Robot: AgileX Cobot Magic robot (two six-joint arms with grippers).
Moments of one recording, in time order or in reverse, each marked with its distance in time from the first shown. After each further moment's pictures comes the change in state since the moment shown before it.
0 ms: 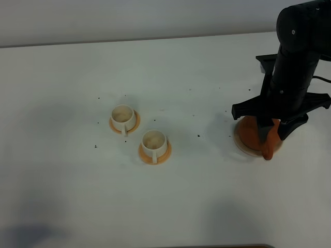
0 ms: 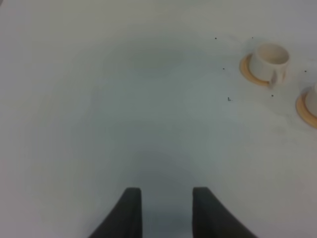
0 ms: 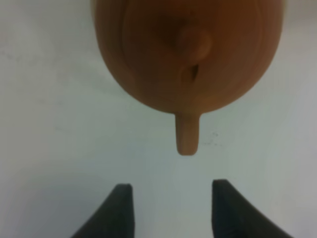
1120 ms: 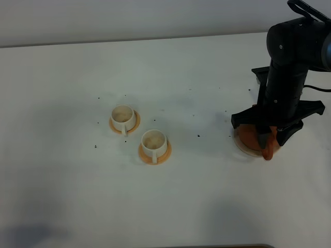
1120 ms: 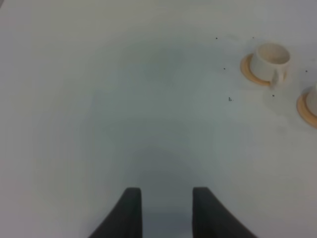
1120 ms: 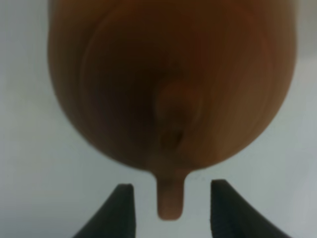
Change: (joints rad) left arm 0.000 0.000 0.000 0.002 0.000 0.001; right arm -0.009 0.095 0.001 -0.035 -0.057 -0.014
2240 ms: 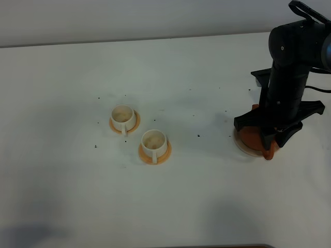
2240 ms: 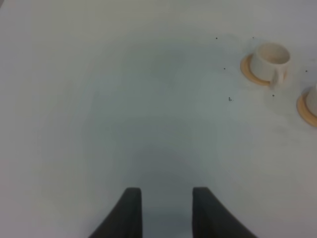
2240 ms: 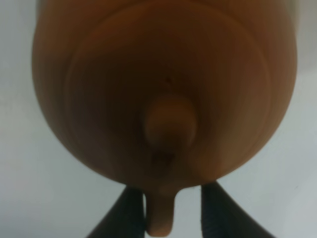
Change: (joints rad) left arm 0.000 0.000 0.000 0.000 0.000 0.000; right arm -0.020 0.022 0.000 0.001 -0.009 -0.078
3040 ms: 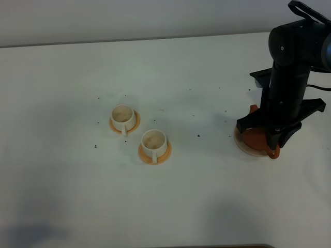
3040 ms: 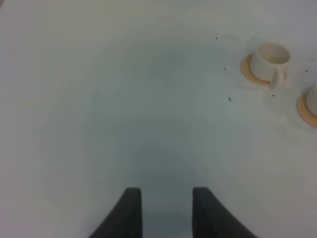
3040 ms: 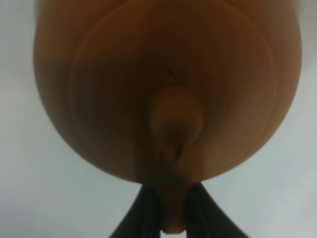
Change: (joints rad) left arm 0.000 0.000 0.000 0.000 0.000 0.000; right arm 0.000 0.000 -0.003 -0.021 0.017 -0.050
